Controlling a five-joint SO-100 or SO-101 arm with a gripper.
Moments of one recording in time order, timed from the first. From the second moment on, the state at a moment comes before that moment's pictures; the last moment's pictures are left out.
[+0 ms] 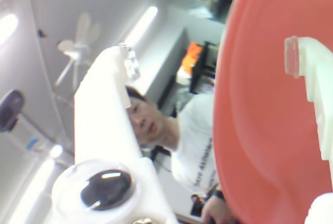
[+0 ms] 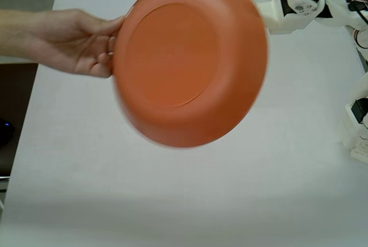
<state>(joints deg) -16.4 102.4 41.9 34.7 -22.9</state>
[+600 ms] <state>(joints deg) 4.0 116.5 73.0 38.0 -22.9</state>
